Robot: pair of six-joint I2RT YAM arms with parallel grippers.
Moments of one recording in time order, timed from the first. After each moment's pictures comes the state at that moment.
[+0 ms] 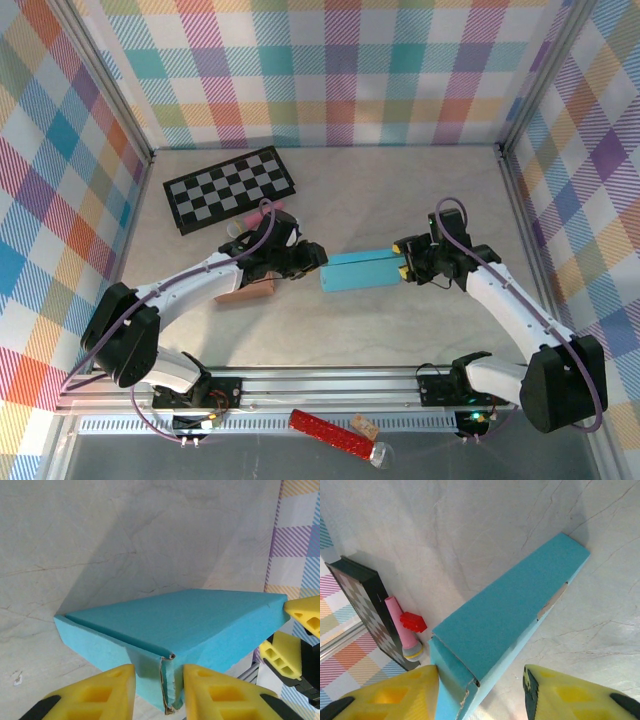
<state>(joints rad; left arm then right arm) -0.66 1.44 0.92 -0.27 0.33 -1.01 0.31 1.16 0.80 -0.57 -0.30 1.51</state>
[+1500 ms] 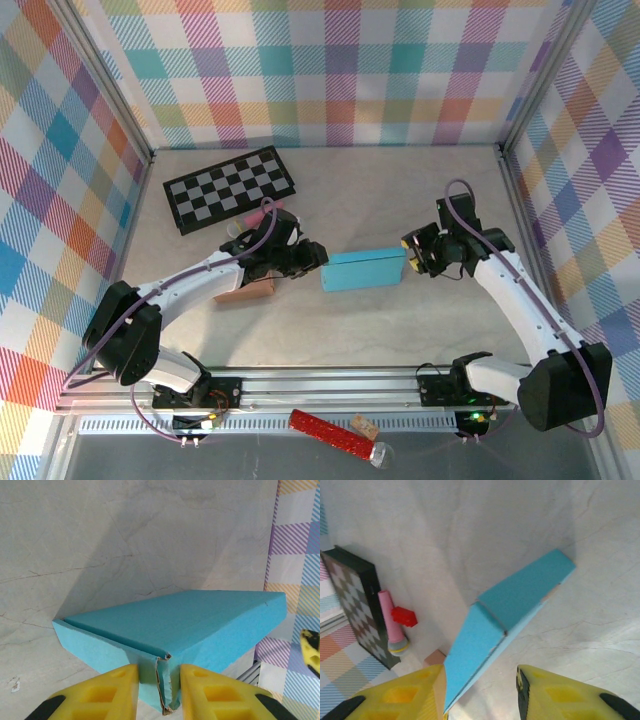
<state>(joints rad) -0.66 1.45 0.93 -0.27 0.33 -0.99 0.27 1.16 1.00 -0.81 -0.27 1.33</state>
